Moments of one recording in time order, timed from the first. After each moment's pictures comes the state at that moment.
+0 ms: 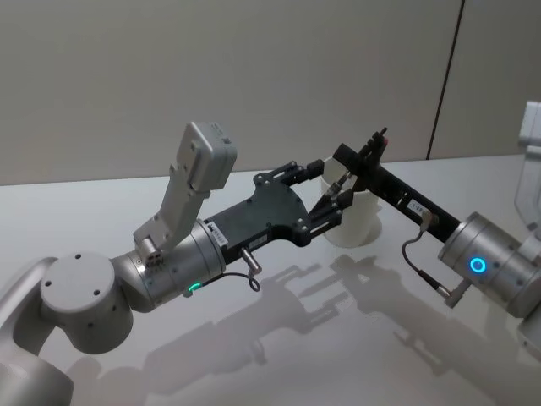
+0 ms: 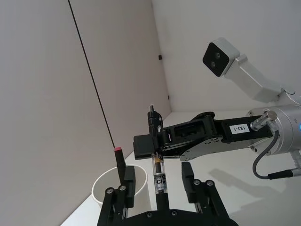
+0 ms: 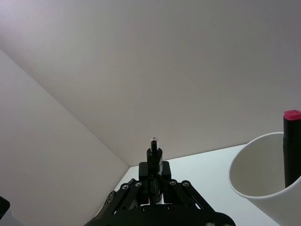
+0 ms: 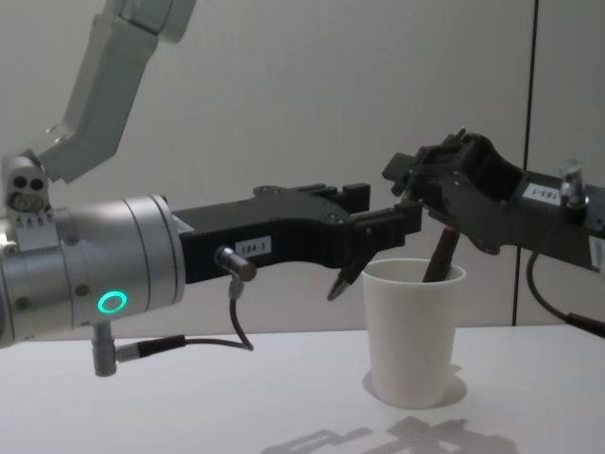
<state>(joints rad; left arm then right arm) -0.31 0.39 0.43 -1.59 -0.38 0.01 -0.57 0.20 0.24 -0.28 -1.62 1.07 0.34 0.34</state>
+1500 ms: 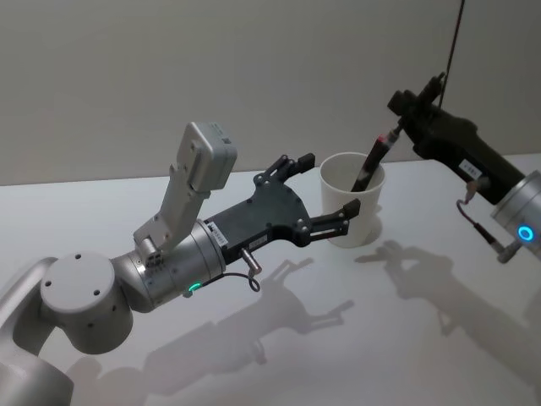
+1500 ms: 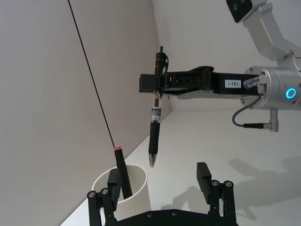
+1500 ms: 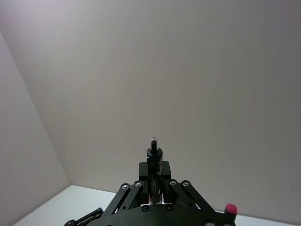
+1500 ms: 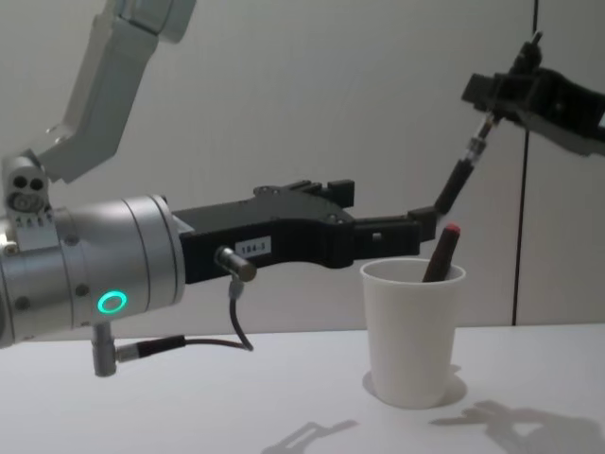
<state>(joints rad) -0.31 0.39 0.43 -1.59 -0.38 0.01 -0.57 0.23 0.33 -0.24 -1.67 0.80 0.13 0.38</state>
